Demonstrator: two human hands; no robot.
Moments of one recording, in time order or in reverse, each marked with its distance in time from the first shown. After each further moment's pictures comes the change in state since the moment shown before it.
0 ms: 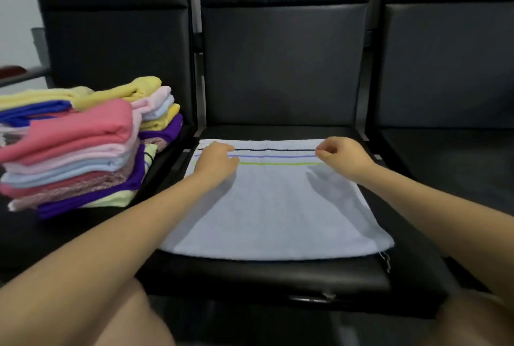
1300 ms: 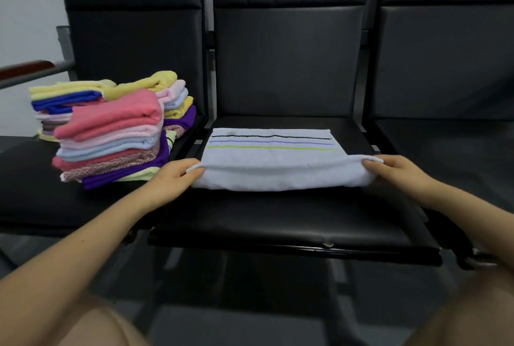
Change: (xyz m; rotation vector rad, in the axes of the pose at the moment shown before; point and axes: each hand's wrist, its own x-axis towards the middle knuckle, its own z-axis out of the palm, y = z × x) left_hand -0.122 -0.071 -0.094 -0.233 -0.192 0.245; right_hand -0.120 0.038 -0.053 0.513 -0.170 0.066
